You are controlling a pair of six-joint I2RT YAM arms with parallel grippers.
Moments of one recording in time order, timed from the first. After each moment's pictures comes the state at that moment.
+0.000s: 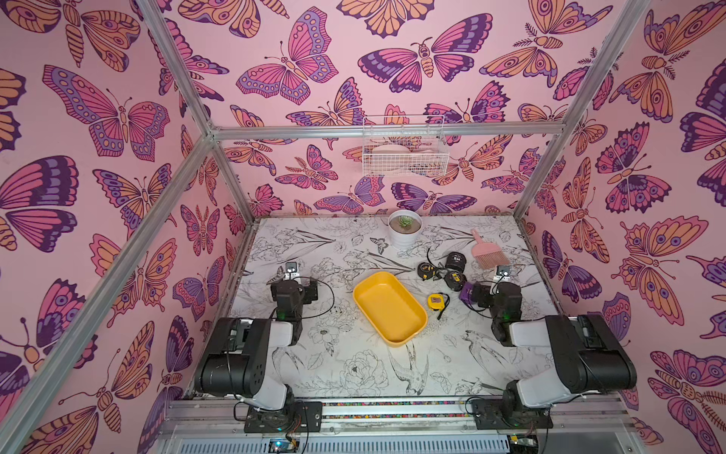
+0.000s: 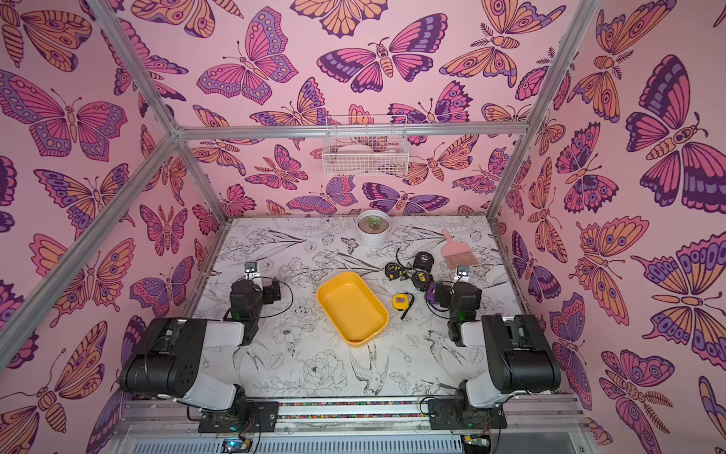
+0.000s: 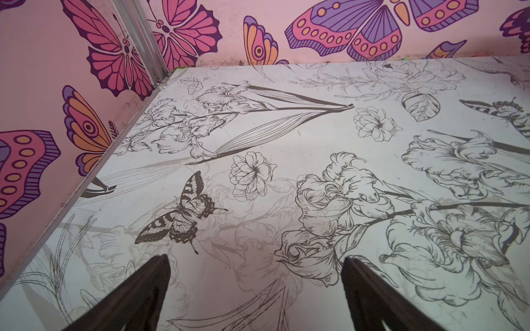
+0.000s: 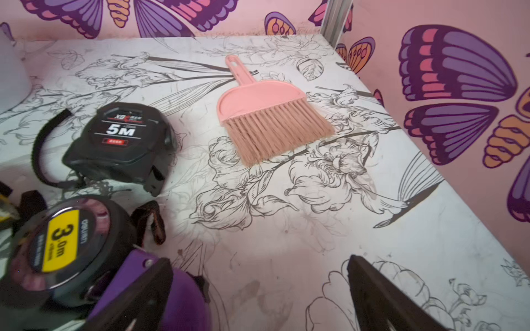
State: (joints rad) left arm -0.06 1.54 0.38 0.77 -0.19 0.01; right arm 0.08 1.52 0.33 0.74 0.21 0.02
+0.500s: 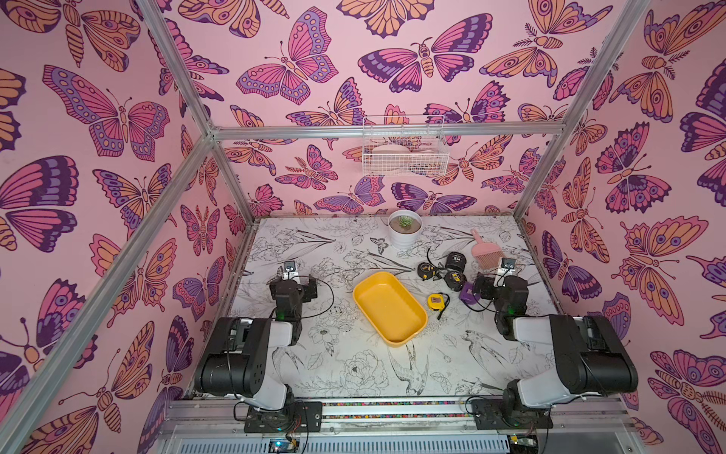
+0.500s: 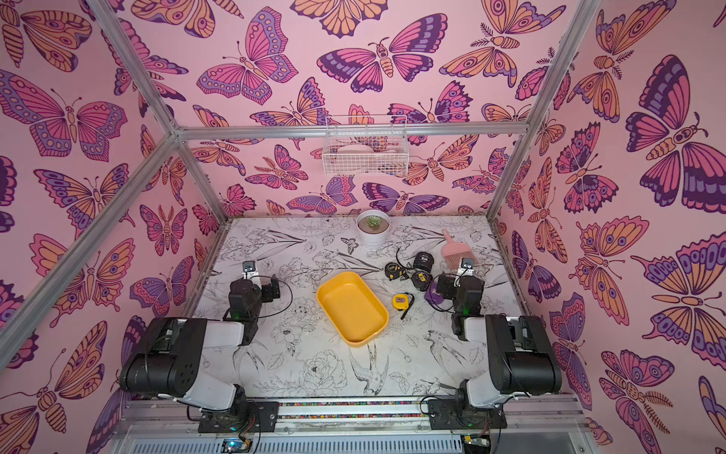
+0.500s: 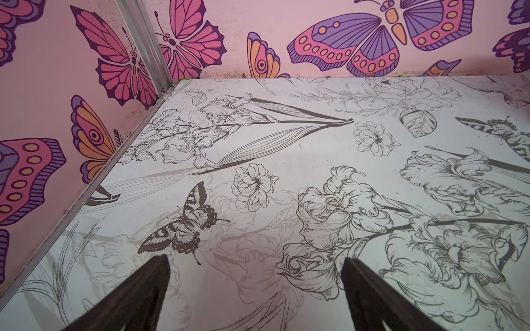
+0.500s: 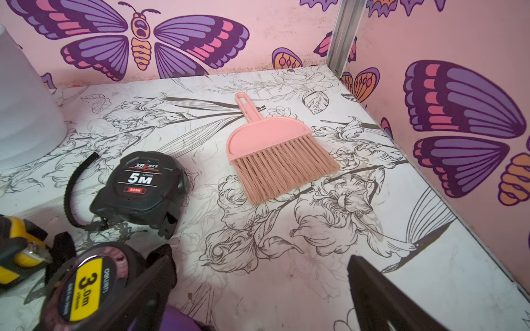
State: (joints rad) left arm -0.05 1.54 0.38 0.81 -0.19 0.01; right arm 0.03 1.52 0.38 0.75 0.12 0.03
